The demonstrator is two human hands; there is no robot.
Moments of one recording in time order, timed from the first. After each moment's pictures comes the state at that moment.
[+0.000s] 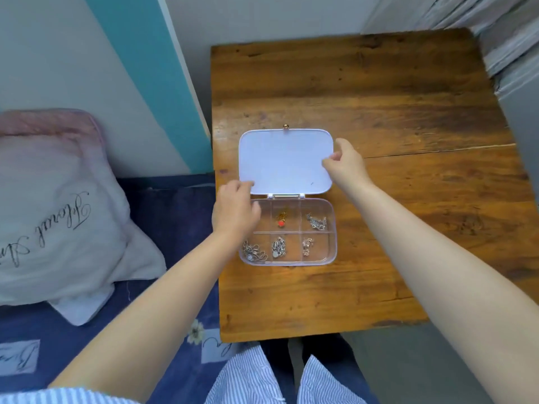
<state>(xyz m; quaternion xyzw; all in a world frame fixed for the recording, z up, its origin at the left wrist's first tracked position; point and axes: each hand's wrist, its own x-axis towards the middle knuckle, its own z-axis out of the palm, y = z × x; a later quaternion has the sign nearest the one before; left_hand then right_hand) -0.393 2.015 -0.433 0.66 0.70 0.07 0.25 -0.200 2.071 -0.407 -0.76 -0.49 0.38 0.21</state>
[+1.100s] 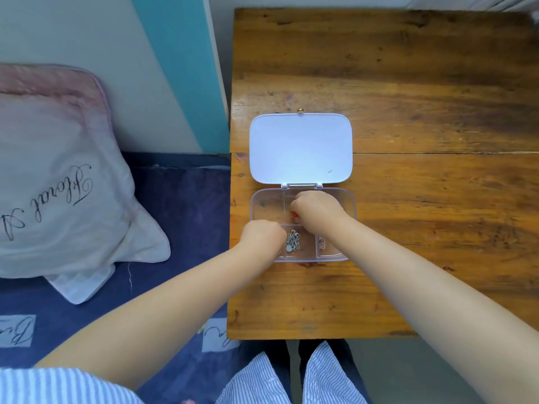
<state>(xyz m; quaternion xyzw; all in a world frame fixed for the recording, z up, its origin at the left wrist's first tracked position) -0.381 1.989 -0.456 0.77 0.48 -0.34 0.23 -0.266 2.031 -0.466 -0.48 -0.83 0.19 -0.21</state>
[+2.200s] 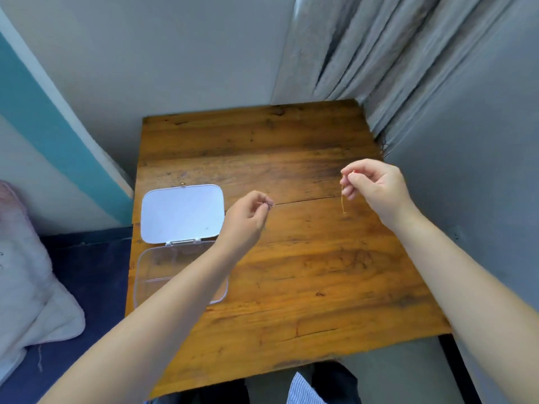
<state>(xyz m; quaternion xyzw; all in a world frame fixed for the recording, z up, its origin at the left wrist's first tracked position) -0.199 2.025 -0.327 0.58 0.58 0.30 0.49 0.023 2.031 -0.290 -0.65 -0.57 0.34 0.38</state>
